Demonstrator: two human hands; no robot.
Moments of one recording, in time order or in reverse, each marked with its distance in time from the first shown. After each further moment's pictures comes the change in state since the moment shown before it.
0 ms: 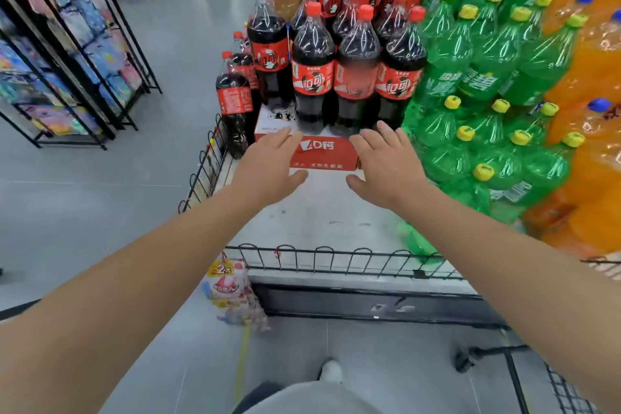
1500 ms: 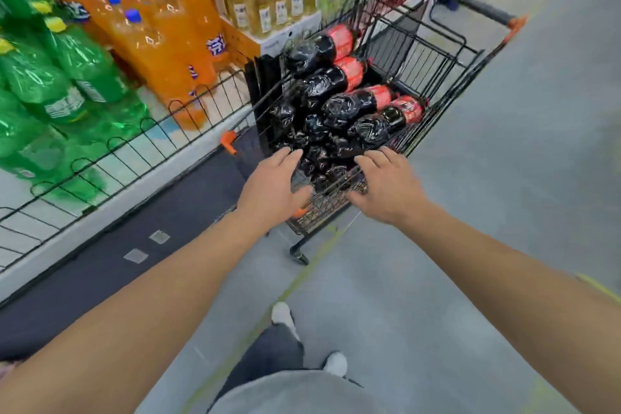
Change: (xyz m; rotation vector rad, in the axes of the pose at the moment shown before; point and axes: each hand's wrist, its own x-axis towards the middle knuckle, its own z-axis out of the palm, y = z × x) left_hand -0.271 0.678 0.175 -0.250 -0.411 0.691; right_hand -0.731 0.337 0.058 0.144 -0.250 0.893
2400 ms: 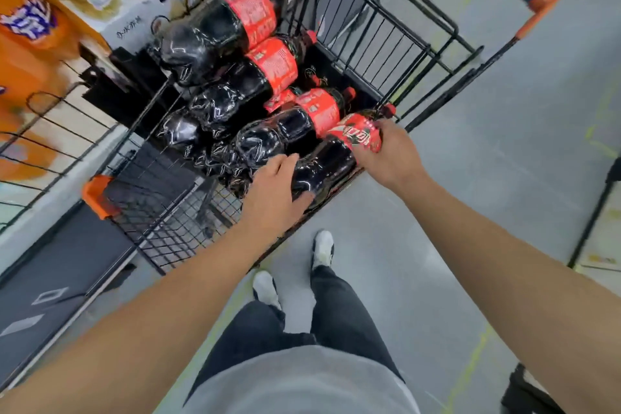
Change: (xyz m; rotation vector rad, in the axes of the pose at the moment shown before) left_hand 0.308 0.070 0.137 -0.106 -0.172 -0.077; right_hand 0.264 0.236 0.017 0.648 -0.025 0.486
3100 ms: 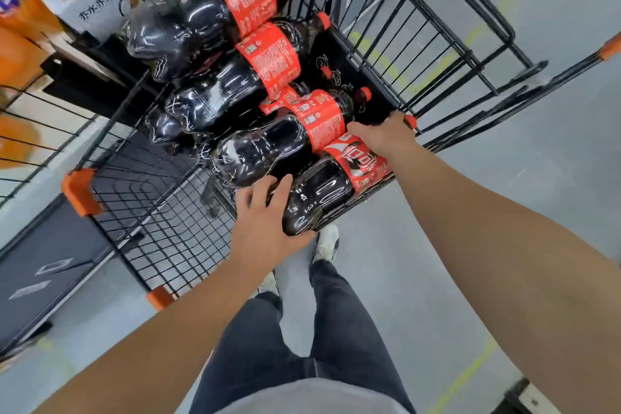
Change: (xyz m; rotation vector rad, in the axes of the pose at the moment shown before) left_hand 0.017 0.004 0.052 0.132 0.228 -0.103; right_hand 0.148 0.014 0.023 0.172 -0.323 0.455
